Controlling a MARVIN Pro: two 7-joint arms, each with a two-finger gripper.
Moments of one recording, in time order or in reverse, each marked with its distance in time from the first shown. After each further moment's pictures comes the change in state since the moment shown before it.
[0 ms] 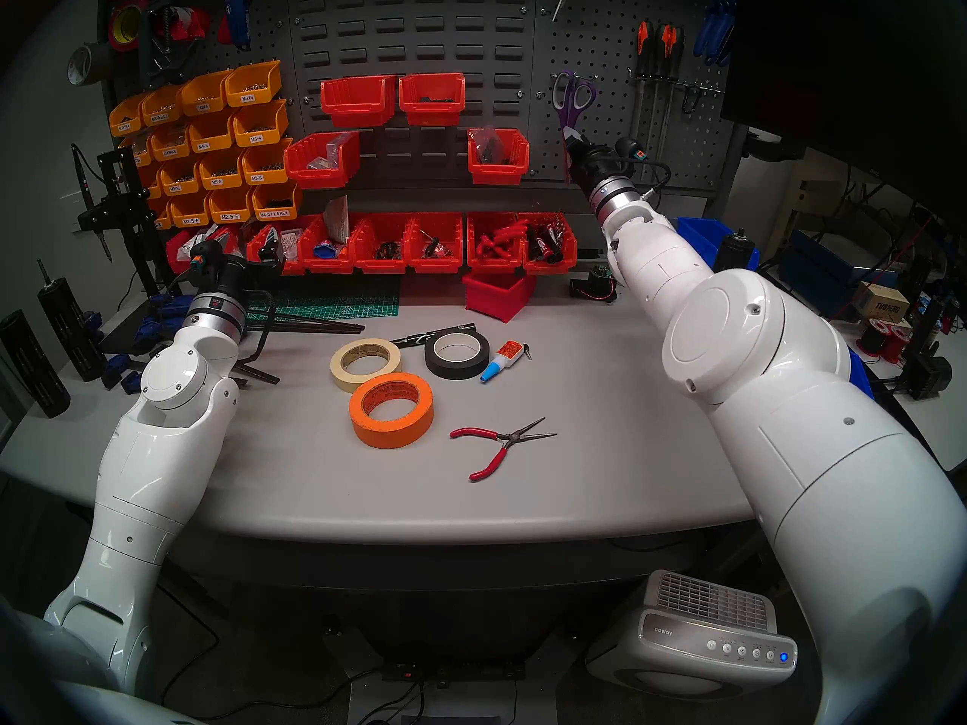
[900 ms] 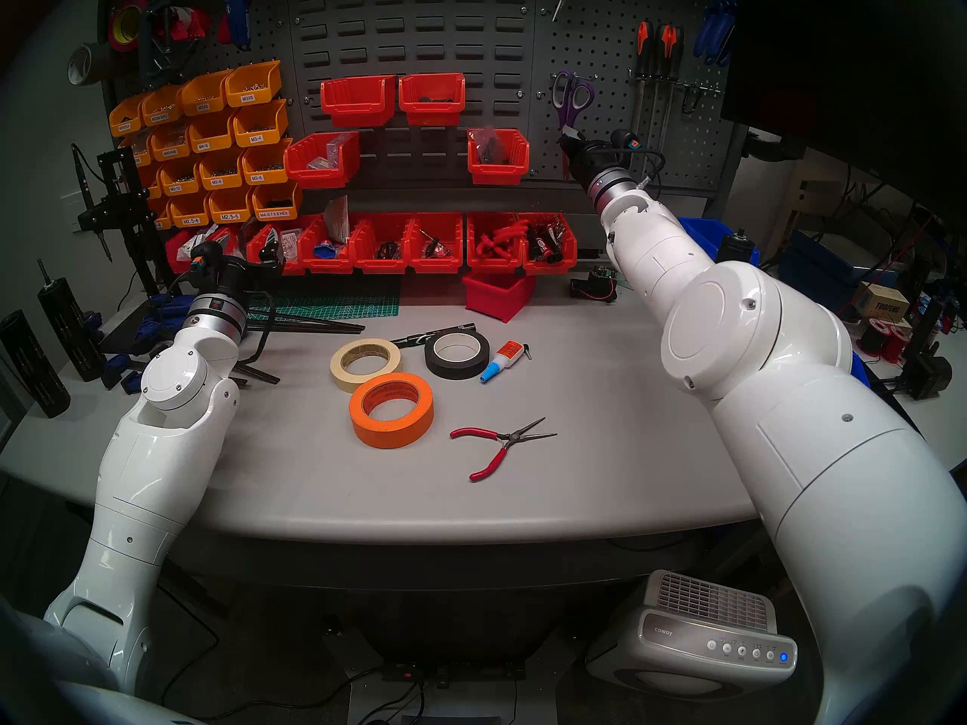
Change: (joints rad) left arm 0.002 0.000 0.000 0.001 0.000 0.002 0.000; right arm 0.021 -0.005 -0.062 -0.010 -0.074 -0.040 -0.102
